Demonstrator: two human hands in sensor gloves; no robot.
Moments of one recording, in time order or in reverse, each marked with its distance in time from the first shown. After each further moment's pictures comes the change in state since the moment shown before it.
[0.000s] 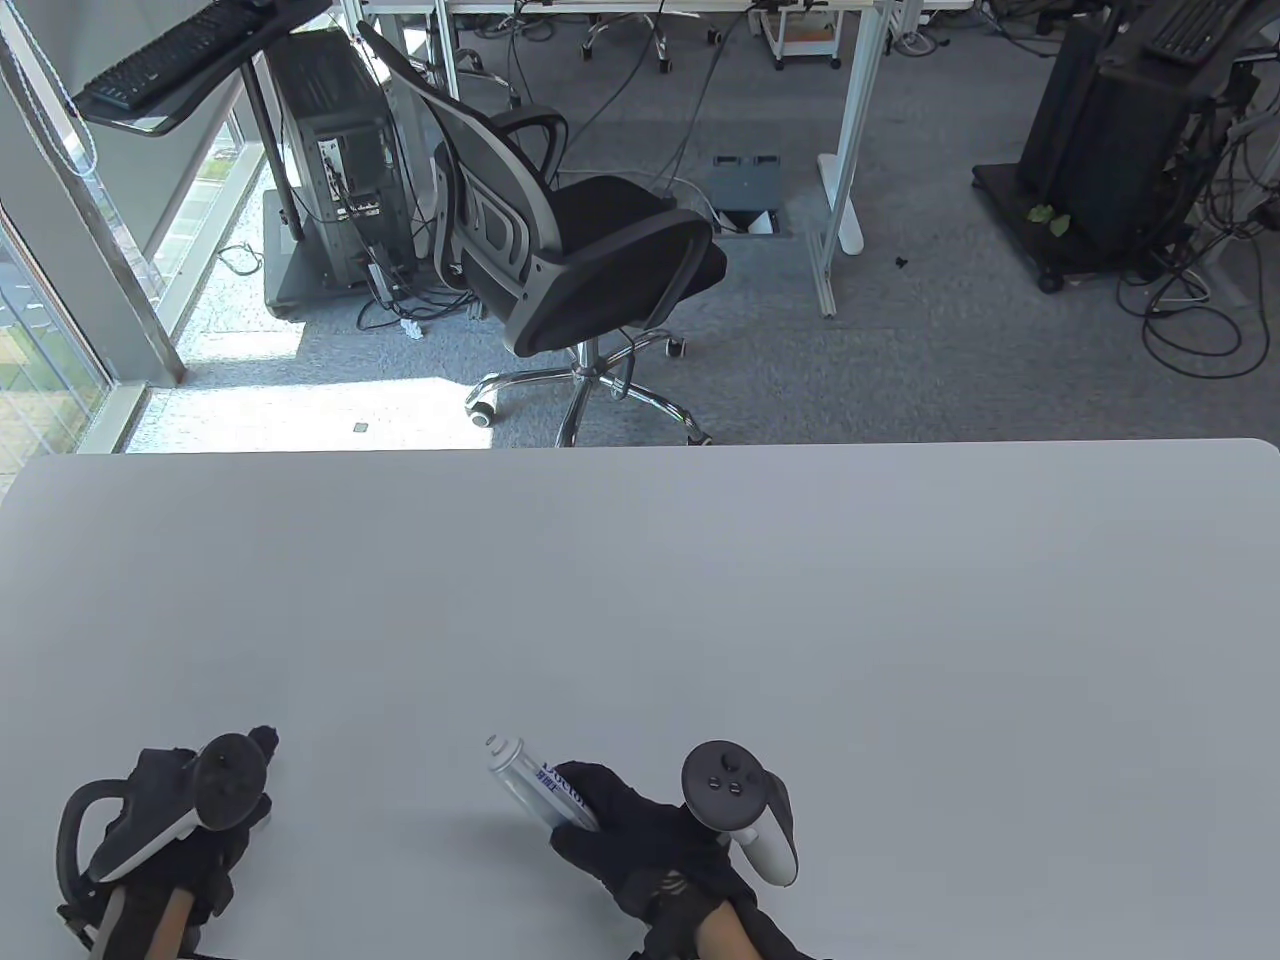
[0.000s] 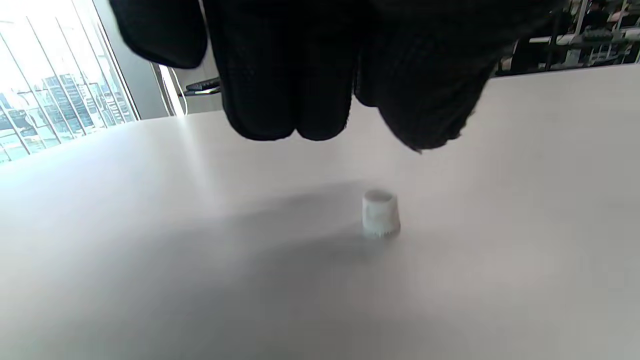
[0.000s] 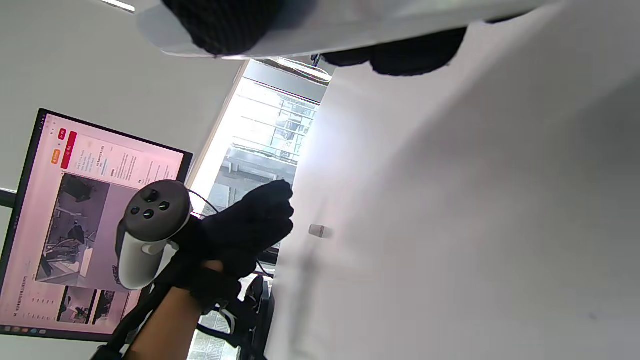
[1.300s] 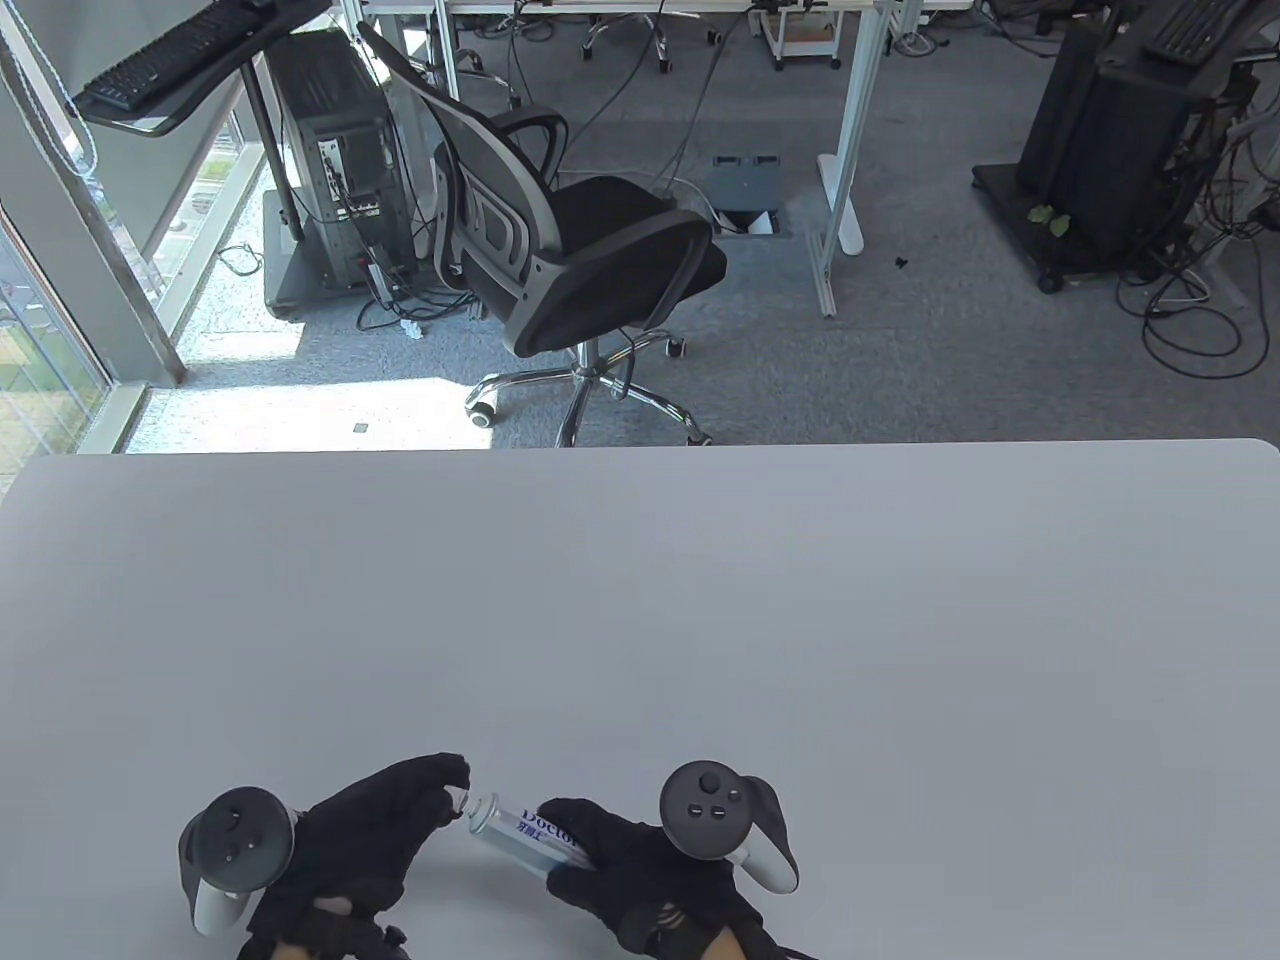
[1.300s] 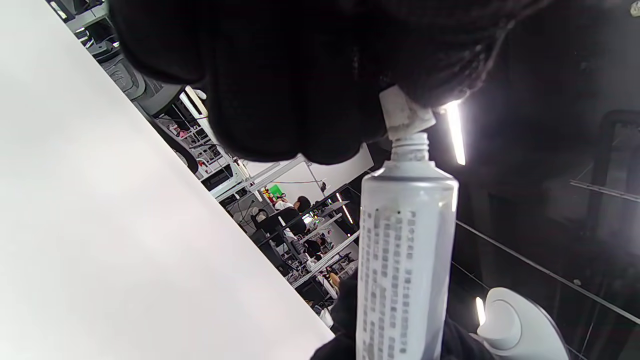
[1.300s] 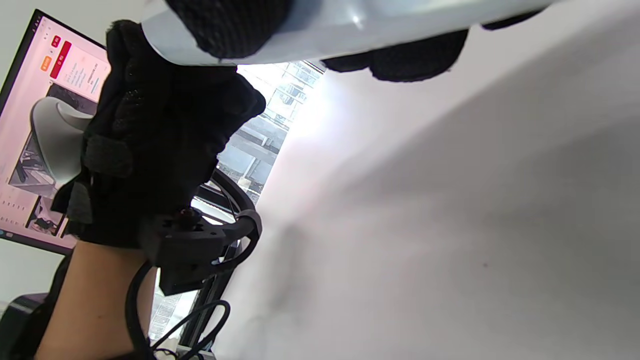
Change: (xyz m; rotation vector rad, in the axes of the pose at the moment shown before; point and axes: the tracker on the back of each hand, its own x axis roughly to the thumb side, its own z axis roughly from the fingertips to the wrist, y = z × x) left_hand 0.096 0.024 0.045 0.333 -0.610 1.095; right_hand 0.018 0.014 0.012 0.096 -0.030 0.233
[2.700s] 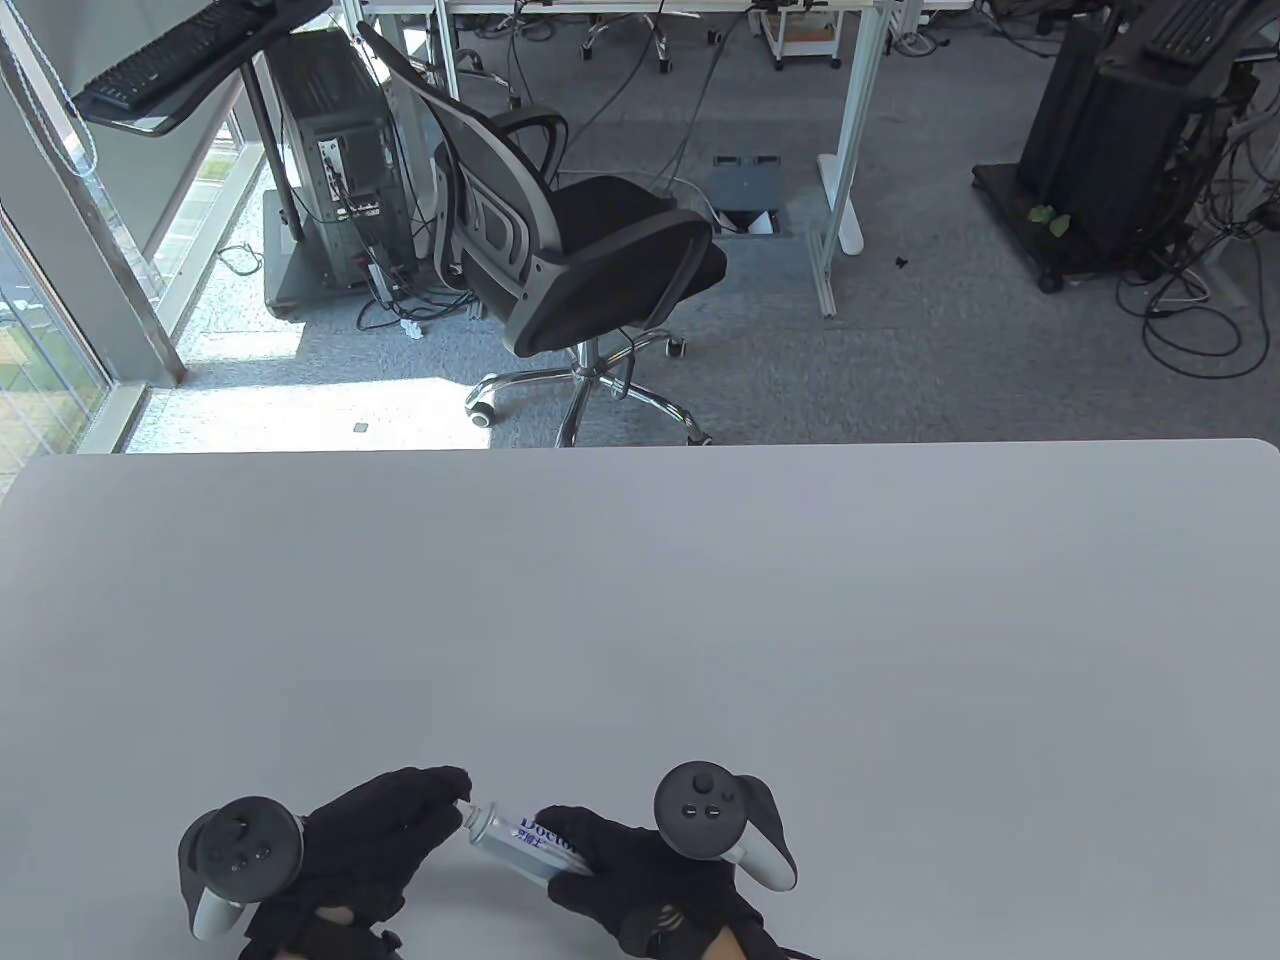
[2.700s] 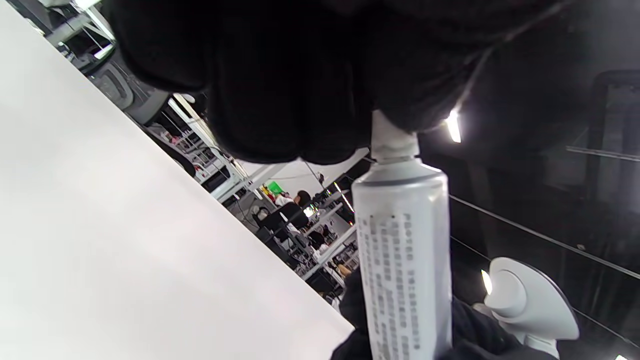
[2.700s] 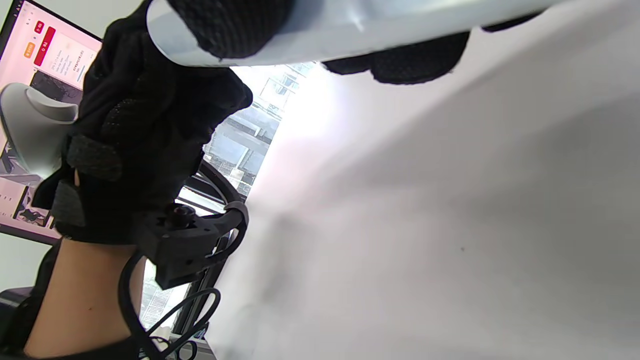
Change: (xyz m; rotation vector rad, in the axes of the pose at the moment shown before) left_hand 0.005 -0.002 0.002 -0.058 -0.045 -0.076; right_hand -0.003 -0.001 0.000 0.022 0.024 0.004
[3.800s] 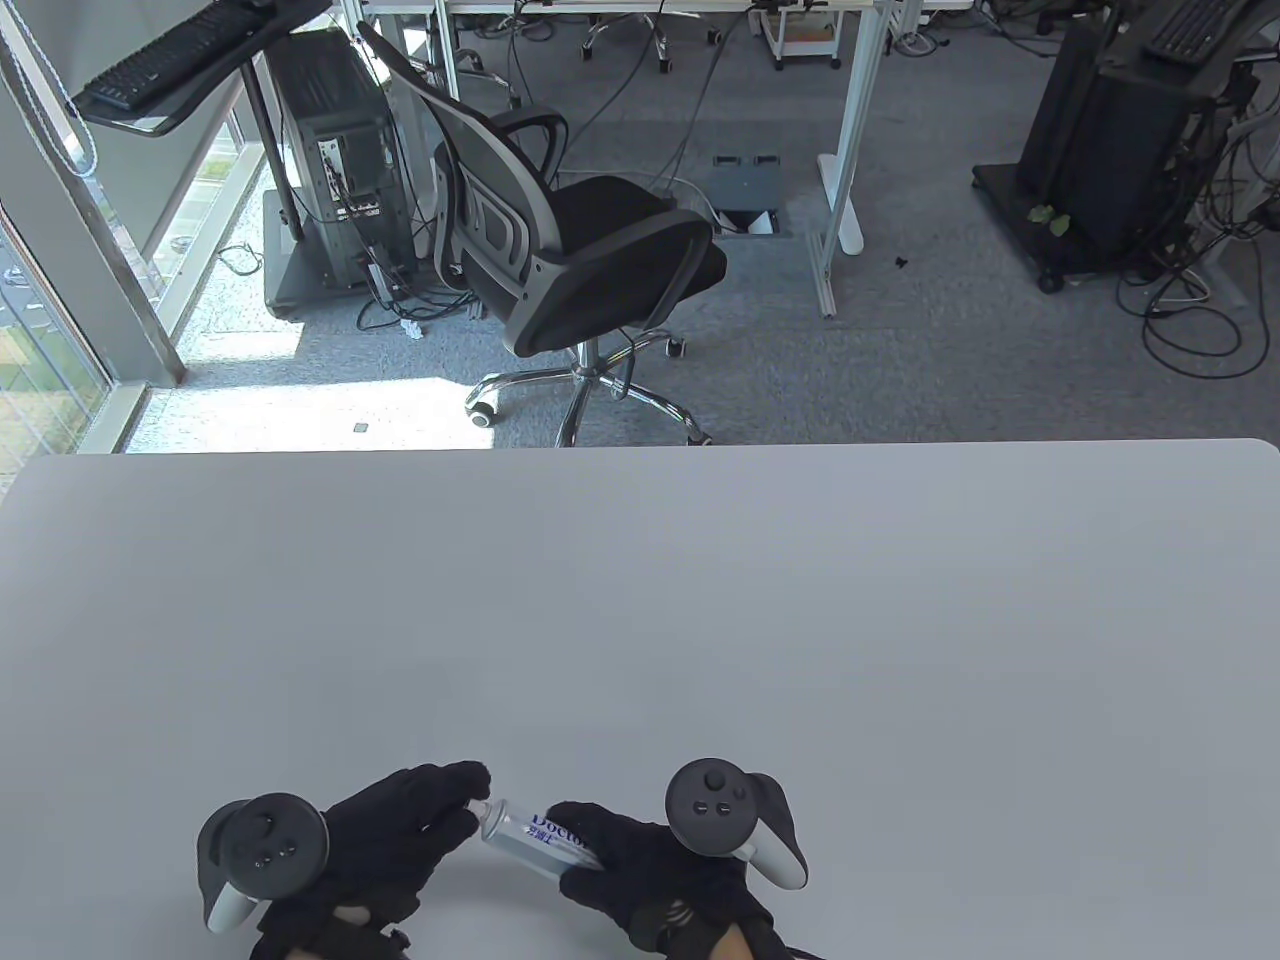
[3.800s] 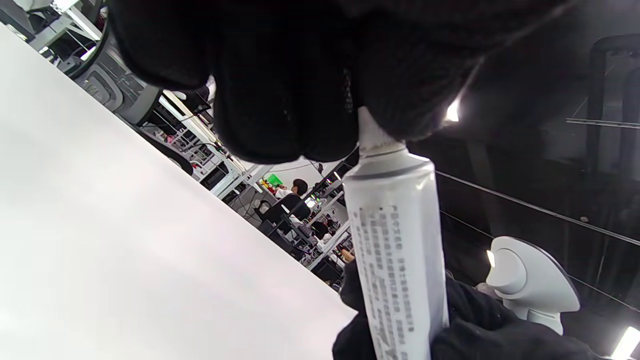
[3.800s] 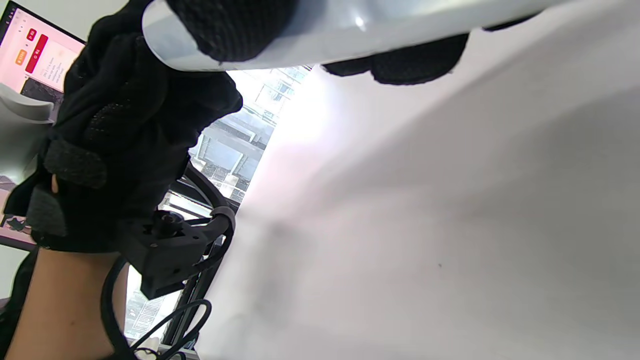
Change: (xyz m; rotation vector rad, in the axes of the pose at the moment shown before) left_hand 0.009 -0.005 -0.006 0.009 0.022 -0.073; right_hand -0.005 -0.006 0.003 -0.022 0.011 0.000
